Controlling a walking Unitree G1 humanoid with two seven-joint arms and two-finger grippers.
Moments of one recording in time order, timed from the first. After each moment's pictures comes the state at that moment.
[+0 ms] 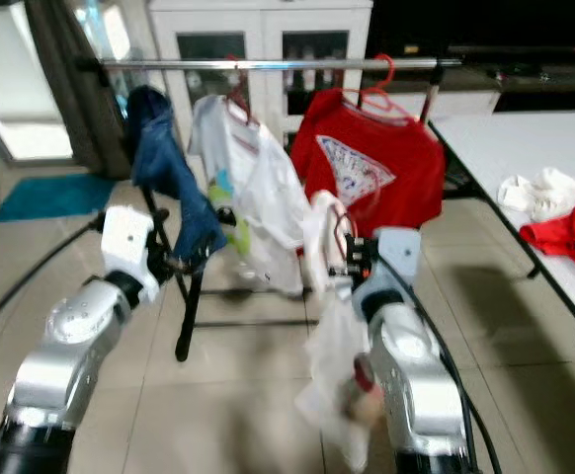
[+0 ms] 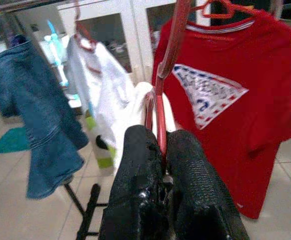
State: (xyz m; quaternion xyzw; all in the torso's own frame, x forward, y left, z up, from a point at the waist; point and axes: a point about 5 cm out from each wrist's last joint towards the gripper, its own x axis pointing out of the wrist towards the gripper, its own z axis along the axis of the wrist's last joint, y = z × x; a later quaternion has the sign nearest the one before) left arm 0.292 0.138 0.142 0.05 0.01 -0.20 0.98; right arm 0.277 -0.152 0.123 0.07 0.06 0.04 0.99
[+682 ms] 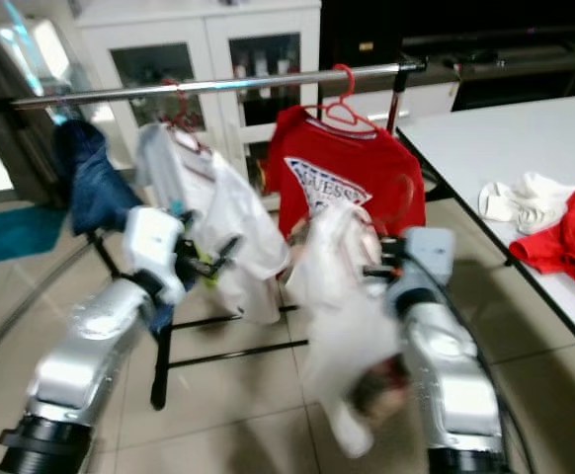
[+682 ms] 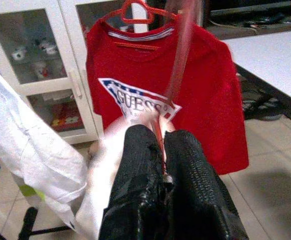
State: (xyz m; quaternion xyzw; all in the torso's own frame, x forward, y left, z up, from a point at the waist) left arm 0.292 0.115 0.141 0.05 0.00 -0.25 0.97; right arm 0.277 -0.185 0.123 0.02 0.07 0.03 1.00
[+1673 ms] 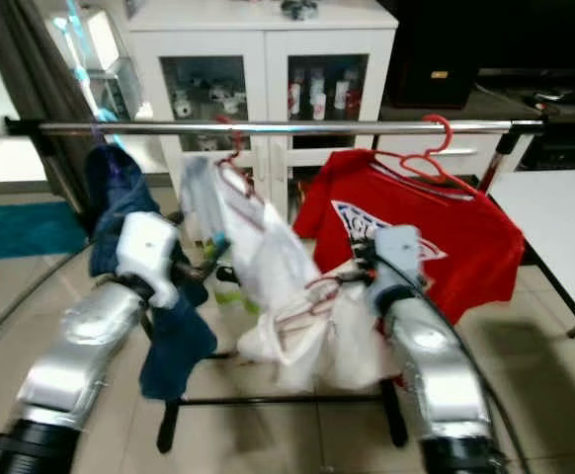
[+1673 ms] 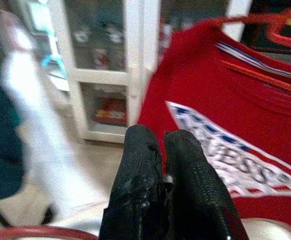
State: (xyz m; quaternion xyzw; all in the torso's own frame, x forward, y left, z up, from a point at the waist) left arm 0.289 0.112 0.134 0.08 0.01 -0.26 0.96; right arm 0.284 -0.179 0.115 -0.03 0.09 0.07 0.99
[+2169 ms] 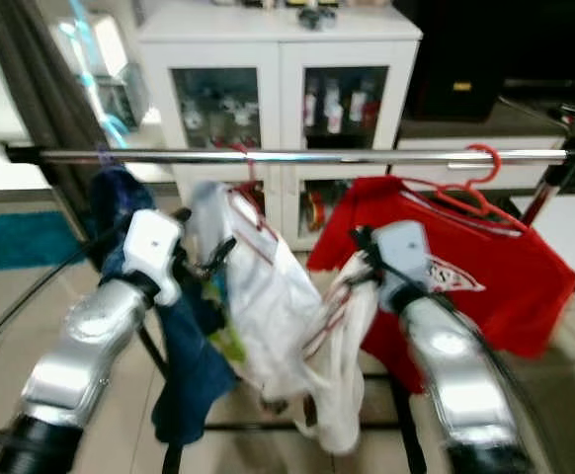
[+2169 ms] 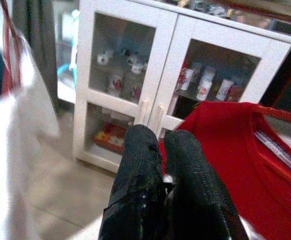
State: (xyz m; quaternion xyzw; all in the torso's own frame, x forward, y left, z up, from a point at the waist) left arm 0.290 0.111 0.138 0.08 0.00 -0.26 0.96; right arm 0.276 -0.190 0.131 -0.13 0.02 0.15 0.98
